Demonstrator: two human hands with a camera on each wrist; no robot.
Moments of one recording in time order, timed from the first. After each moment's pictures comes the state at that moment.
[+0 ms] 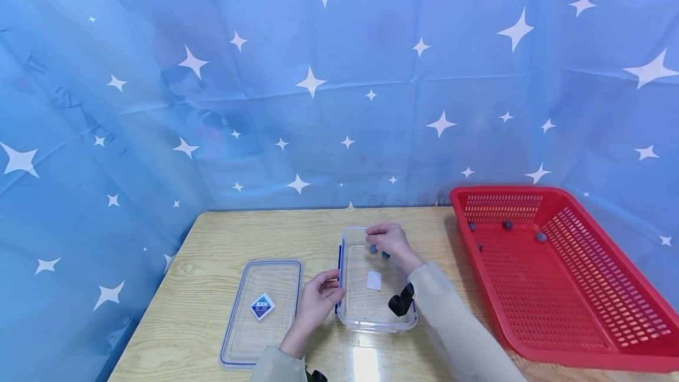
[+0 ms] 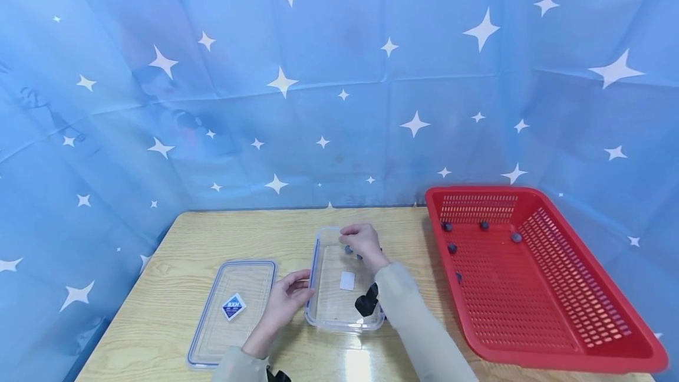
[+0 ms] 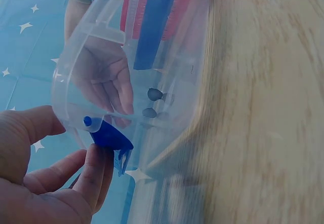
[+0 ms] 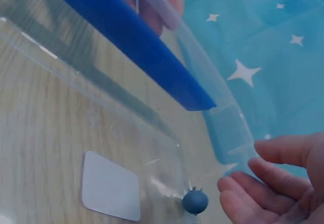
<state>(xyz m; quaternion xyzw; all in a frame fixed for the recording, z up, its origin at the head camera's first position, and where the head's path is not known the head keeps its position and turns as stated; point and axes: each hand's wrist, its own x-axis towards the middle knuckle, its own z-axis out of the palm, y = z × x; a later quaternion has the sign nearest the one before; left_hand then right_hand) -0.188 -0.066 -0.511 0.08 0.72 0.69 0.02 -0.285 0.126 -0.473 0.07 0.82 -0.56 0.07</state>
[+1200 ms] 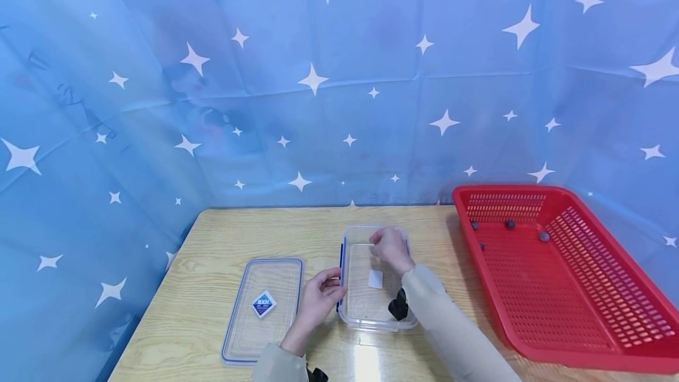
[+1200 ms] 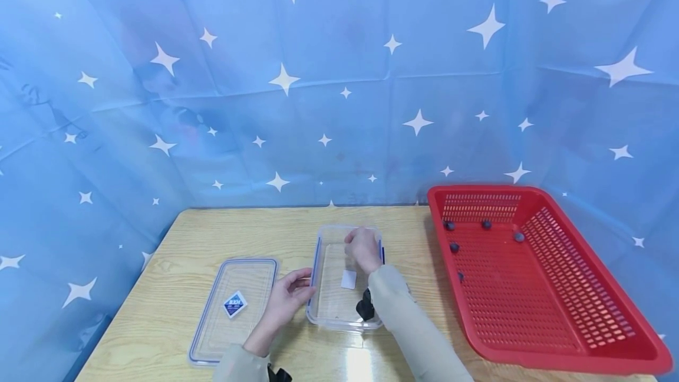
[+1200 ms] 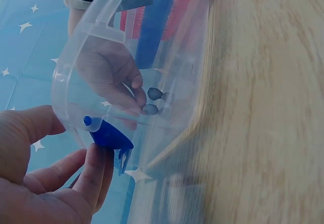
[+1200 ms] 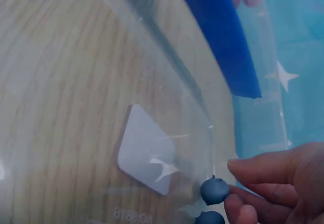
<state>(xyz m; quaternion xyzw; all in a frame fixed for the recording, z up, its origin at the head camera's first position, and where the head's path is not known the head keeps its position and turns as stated) -0.188 -0.067 -0.511 0.07 0.72 0.69 0.02 -0.284 0.118 -0.484 0.05 0.93 -0.36 0.03</state>
